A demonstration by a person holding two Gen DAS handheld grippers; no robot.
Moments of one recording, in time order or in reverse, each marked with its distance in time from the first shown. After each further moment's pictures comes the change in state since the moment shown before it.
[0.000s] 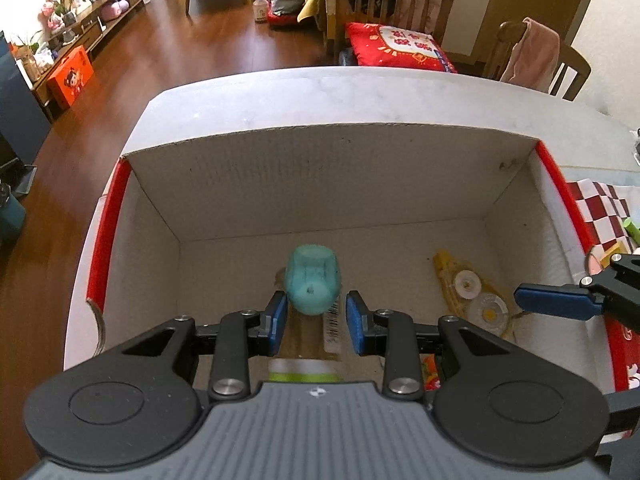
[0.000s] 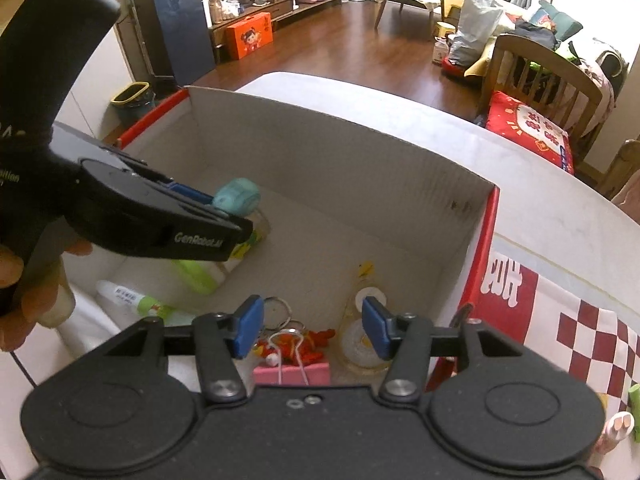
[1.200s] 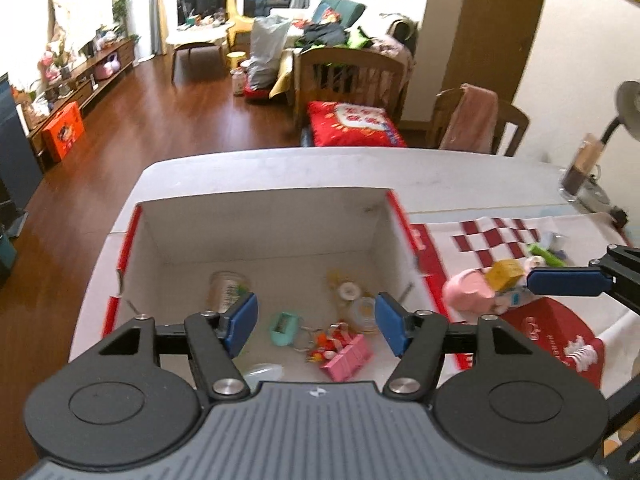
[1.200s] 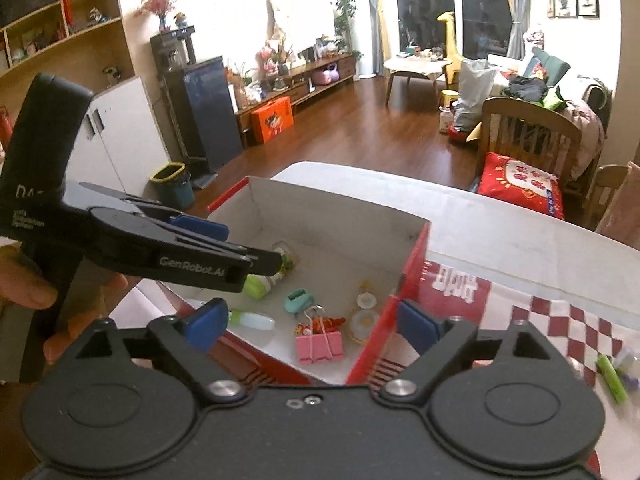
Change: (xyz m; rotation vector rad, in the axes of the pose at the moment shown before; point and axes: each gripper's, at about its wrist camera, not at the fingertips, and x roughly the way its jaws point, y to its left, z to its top) left arm -0.125 -0.059 -0.045 0.020 -0.238 -0.075; right arm -0.143 -0.027 -0.065 0.054 -0.271 0.090
